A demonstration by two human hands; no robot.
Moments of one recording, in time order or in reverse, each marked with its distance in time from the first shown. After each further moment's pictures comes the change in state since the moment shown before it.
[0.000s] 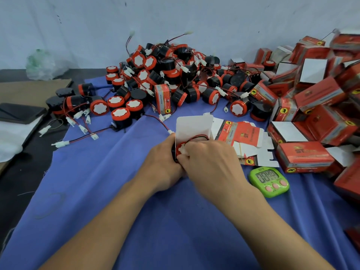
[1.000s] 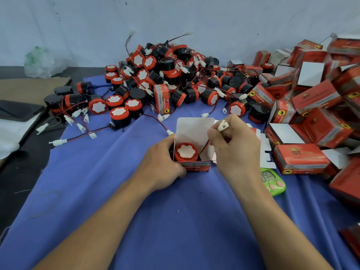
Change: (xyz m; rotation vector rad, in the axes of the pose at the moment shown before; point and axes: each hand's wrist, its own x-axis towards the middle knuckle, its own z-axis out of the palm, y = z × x) left_hand -0.004 0.010 -0.008 -0.076 -0.052 -0.035; right_hand -0.004 0.039 0.021 0.970 0.444 0.587
